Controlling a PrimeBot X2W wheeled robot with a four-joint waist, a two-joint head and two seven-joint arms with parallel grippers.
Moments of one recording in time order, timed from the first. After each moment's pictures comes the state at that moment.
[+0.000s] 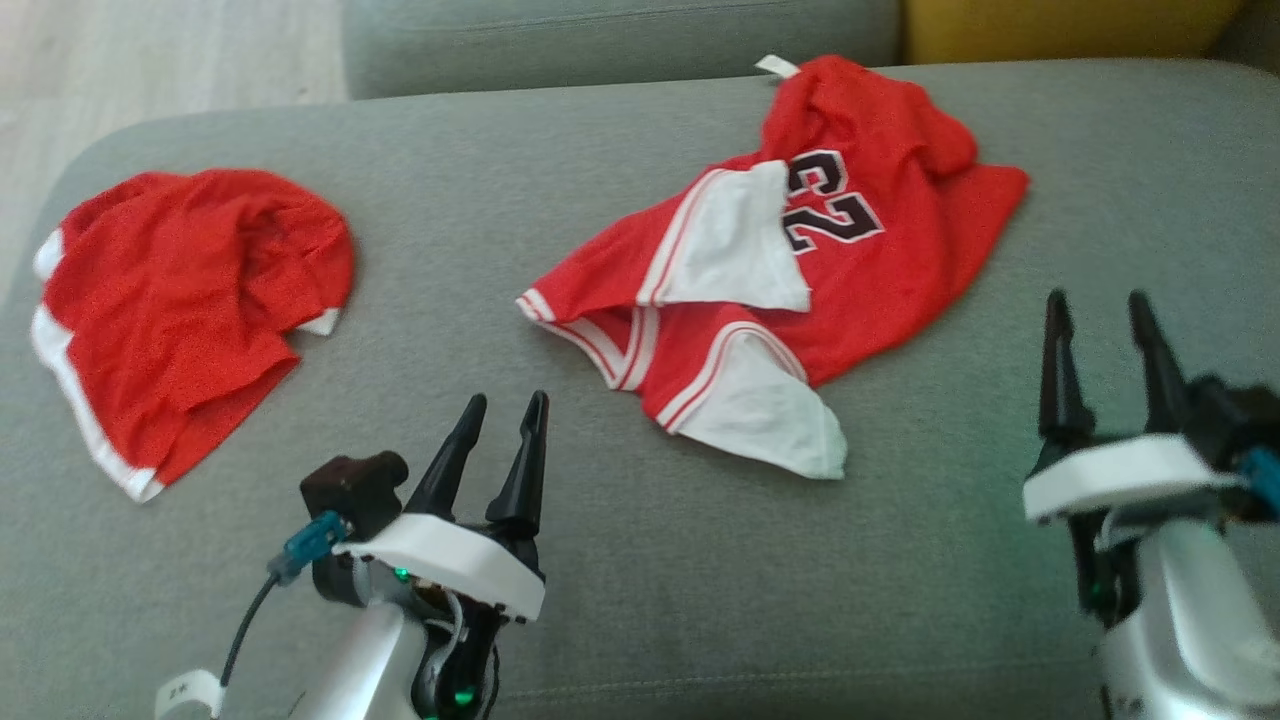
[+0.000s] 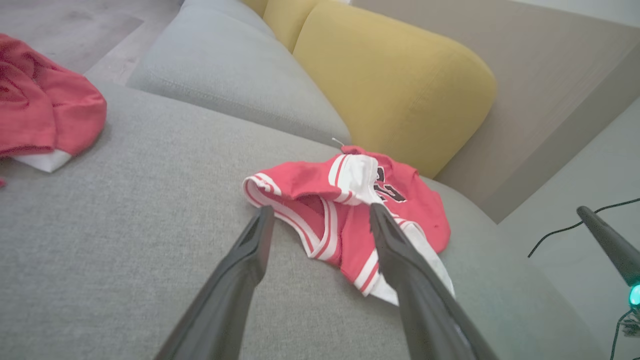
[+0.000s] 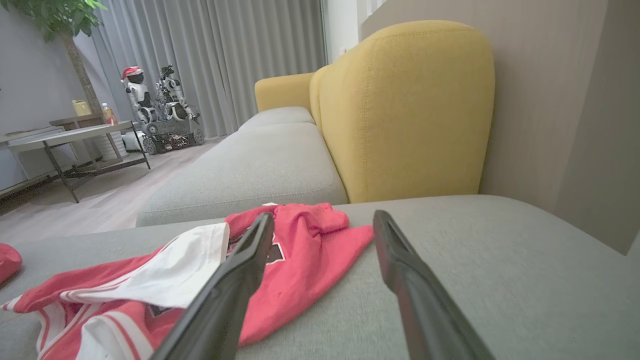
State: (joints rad) left arm -0.19 0.04 -0.40 0.37 -0.56 -0.06 -0.26; right arm -0.28 -0.09 -0.08 0.45 0.13 0.13 -0.25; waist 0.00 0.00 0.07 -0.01
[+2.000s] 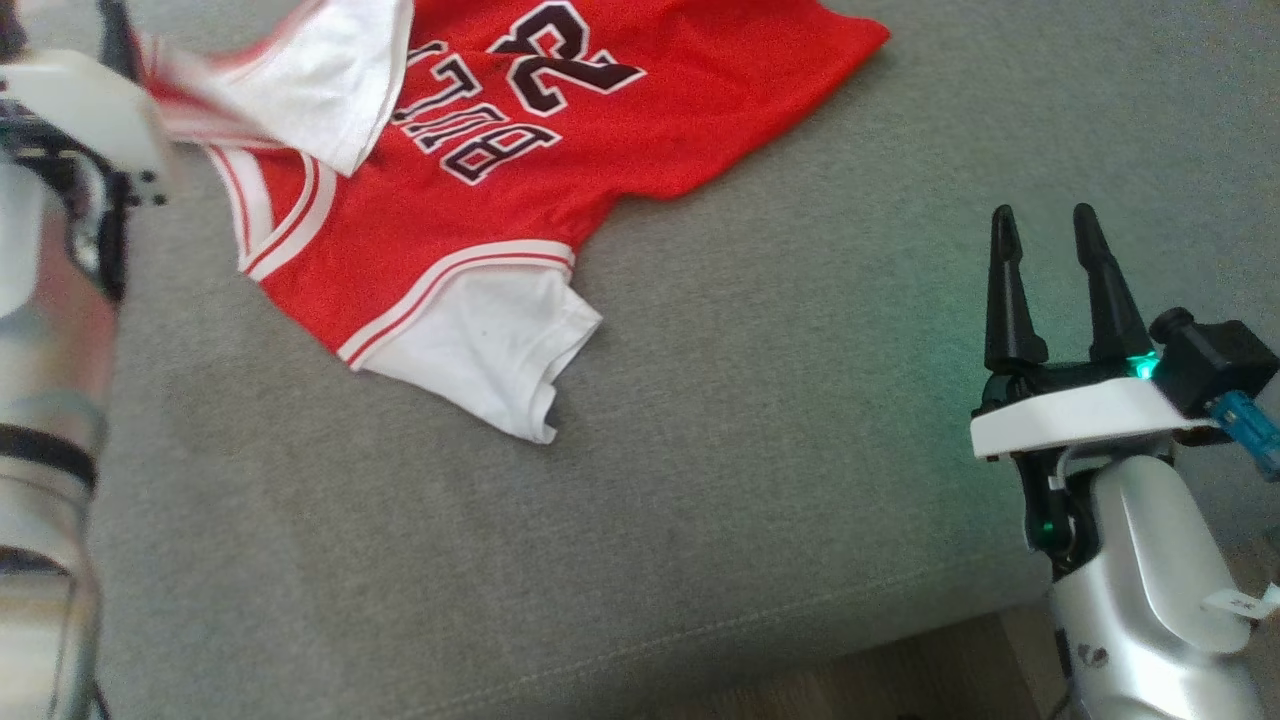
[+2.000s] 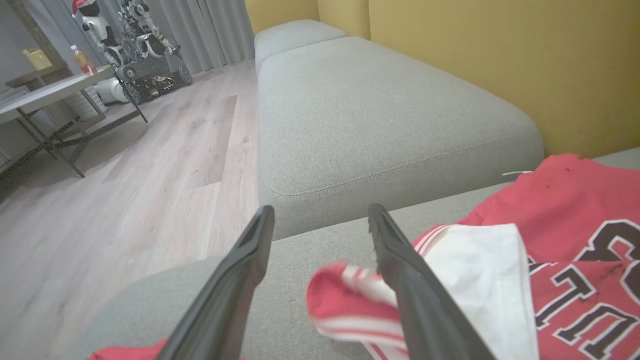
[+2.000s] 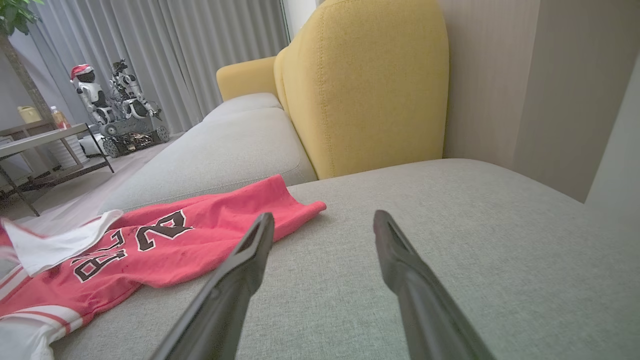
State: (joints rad) left arm -1.09 0.33 -0.37 1.15 -0.24 0.03 -0.23; right arm -0.34 -0.05 0.03 0.35 0.23 0.13 -0.25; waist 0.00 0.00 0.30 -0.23
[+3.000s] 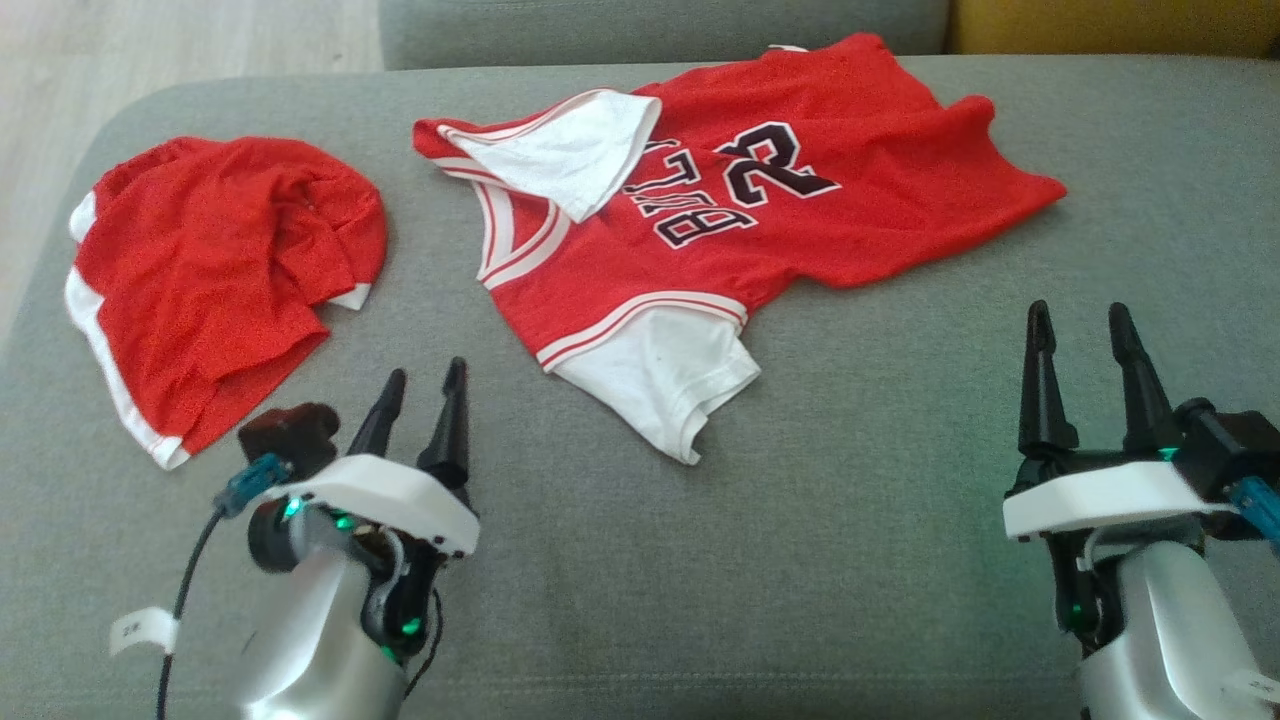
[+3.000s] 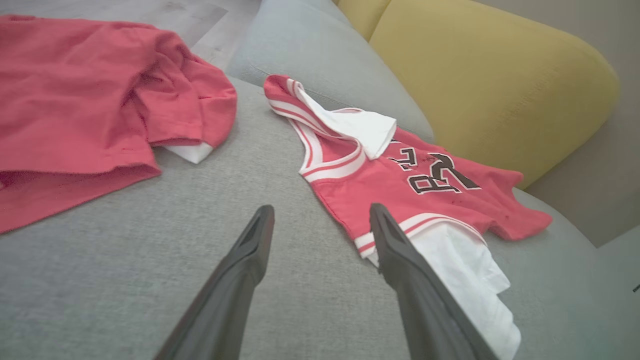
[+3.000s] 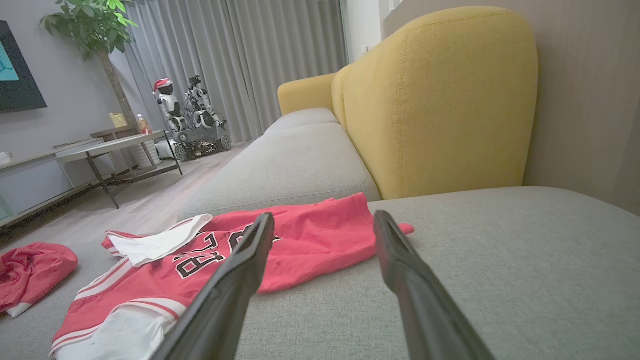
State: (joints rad) left arm -0.35 0.04 -0.27 0.66 -0.54 -0.08 -0.25; right arm -0.20 -0.05 -0.06 0.33 0.18 0.13 -0.25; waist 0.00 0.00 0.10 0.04
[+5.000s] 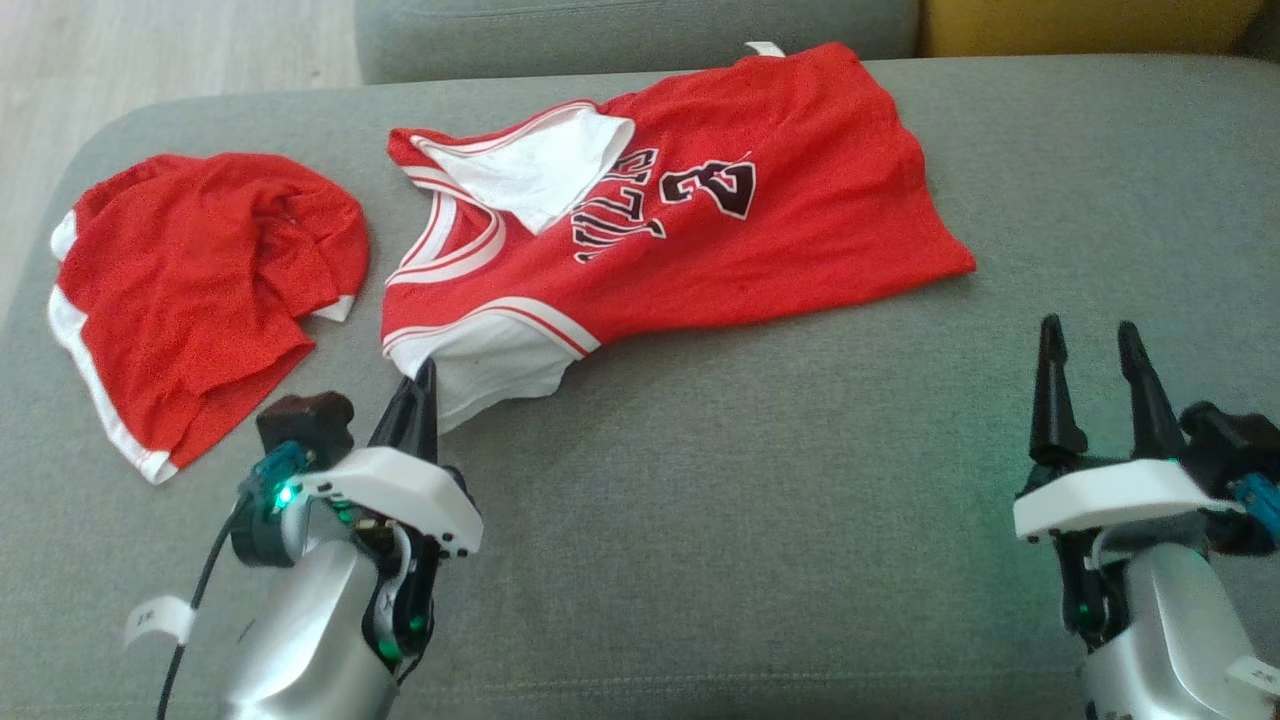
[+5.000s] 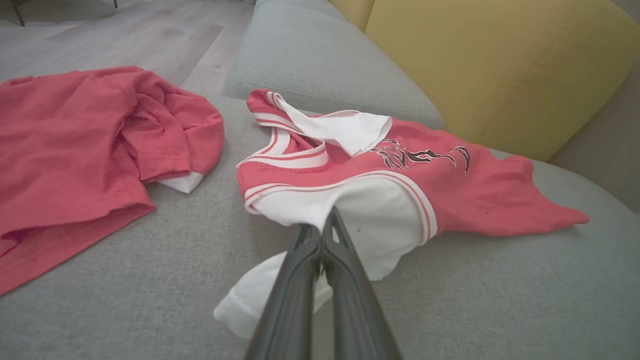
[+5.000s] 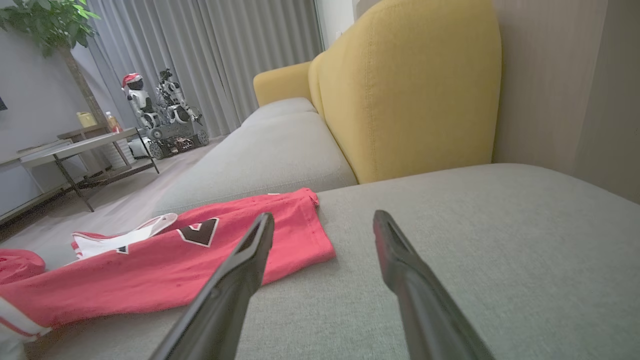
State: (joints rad) left arm -0.36 0.14 -0.47 0.56 -0.59 0.12 -0.25; right arm -0.24 -0.05 -0.10 0.43 0.18 0.13 -0.25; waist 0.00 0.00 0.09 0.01
